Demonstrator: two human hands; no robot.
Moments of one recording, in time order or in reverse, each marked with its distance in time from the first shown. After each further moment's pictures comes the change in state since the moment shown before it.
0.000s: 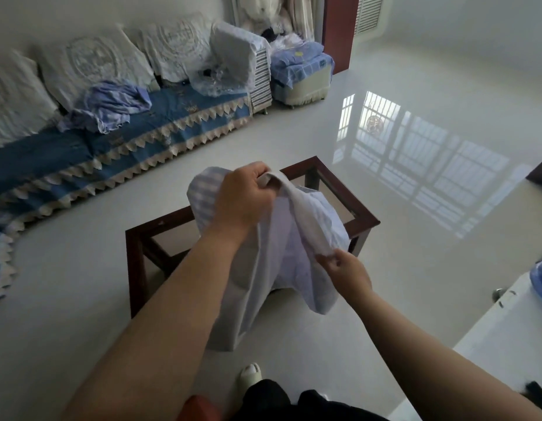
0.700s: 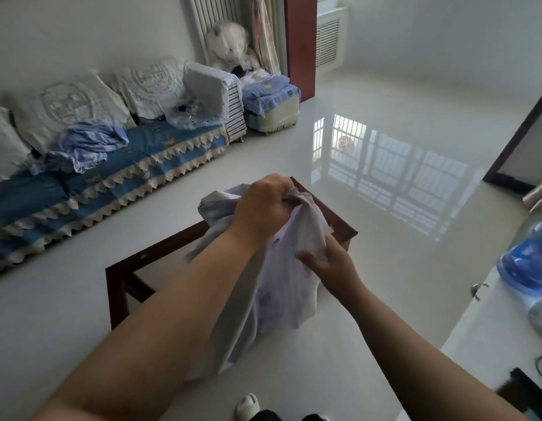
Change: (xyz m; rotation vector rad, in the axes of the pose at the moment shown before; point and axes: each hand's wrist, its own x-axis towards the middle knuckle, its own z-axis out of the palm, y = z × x) left_hand 0.004 0.060 0.030 0.119 -0.195 0.314; right_hand -0.036 -0.038 -0.056 0.442 0.061 -0.190
